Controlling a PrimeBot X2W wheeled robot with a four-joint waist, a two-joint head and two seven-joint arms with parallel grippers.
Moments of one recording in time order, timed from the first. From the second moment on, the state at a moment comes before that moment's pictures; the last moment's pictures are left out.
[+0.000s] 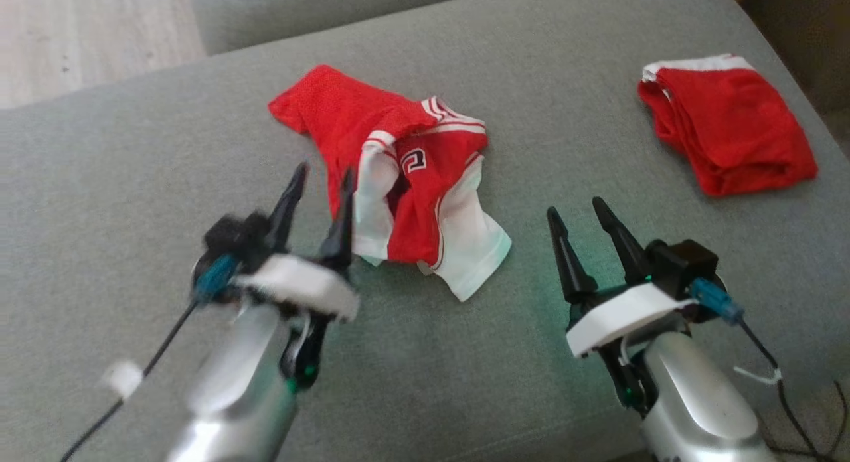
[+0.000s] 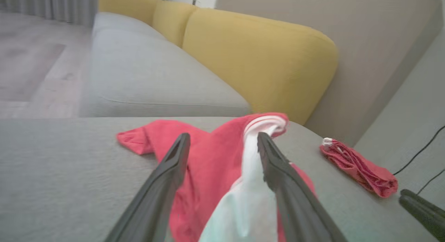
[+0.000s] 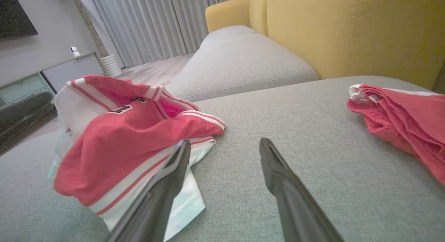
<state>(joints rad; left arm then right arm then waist) -0.55 0.07 -0.53 0.64 -0.61 -0.06 -0.25 -0.33 -0.06 0.31 0.55 0.29 0.13 -0.26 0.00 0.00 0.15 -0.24</state>
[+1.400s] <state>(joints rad) 0.00 0.05 -0.21 0.41 -0.30 -0.05 -0.25 -0.43 -0.05 0.45 0.64 0.54 0.13 -0.26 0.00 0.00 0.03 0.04</state>
